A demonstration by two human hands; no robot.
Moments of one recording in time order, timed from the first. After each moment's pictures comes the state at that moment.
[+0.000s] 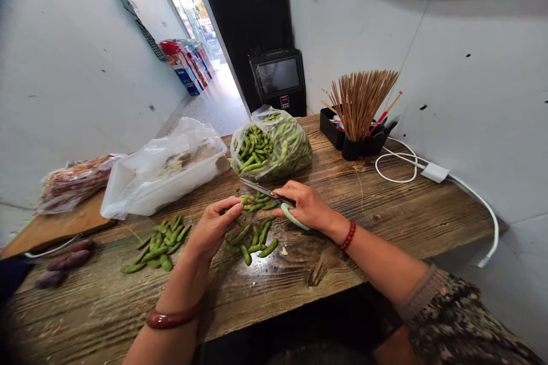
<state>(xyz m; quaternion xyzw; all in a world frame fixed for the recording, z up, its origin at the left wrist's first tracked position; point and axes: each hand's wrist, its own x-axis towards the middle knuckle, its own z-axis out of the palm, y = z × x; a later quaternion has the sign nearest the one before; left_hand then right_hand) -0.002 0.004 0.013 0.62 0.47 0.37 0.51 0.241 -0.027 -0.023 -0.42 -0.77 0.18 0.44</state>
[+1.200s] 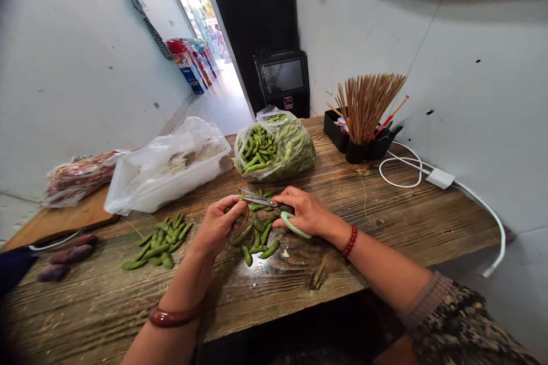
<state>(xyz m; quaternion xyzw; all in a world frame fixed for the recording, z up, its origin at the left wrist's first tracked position) 0.004 0.001 0.010 0.60 0.47 0.35 0.54 0.236 -0.032 -0.024 -0.42 -0.80 0.21 0.38</state>
